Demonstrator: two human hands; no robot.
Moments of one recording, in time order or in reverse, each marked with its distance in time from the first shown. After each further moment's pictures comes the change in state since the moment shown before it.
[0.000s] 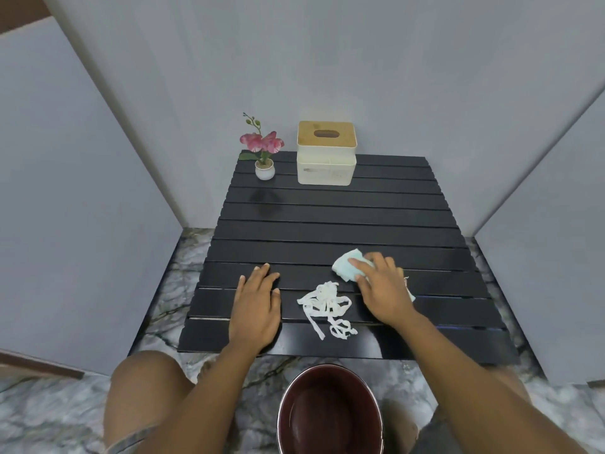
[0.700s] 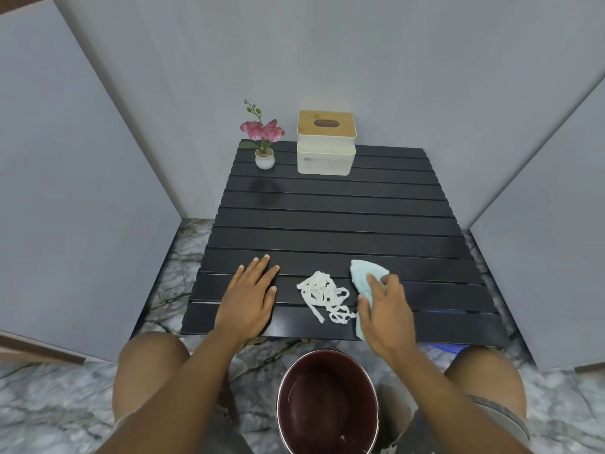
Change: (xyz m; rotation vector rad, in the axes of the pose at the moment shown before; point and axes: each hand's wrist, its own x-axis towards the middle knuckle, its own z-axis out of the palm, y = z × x) left_hand -0.010 -0.030 -0.006 0.207 -0.173 0.166; right_hand -0.078 -0.034 -0.002 0.038 0.077 0.215
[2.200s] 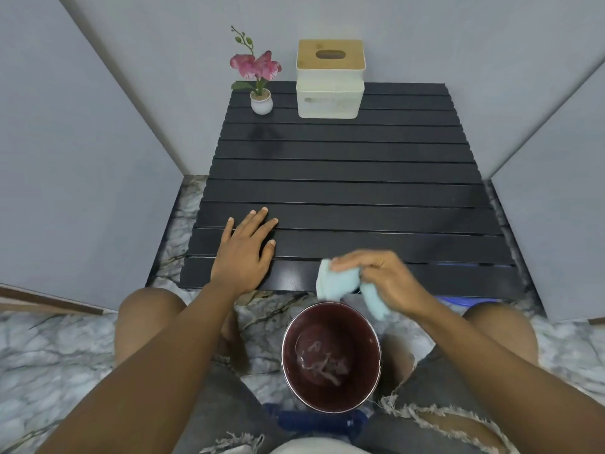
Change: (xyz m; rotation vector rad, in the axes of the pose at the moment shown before) left_hand 0.000 0.000 0.000 0.035 0.008 -0.017; right_hand 0.002 0.001 -0.015 1.100 -0.551 -0.088
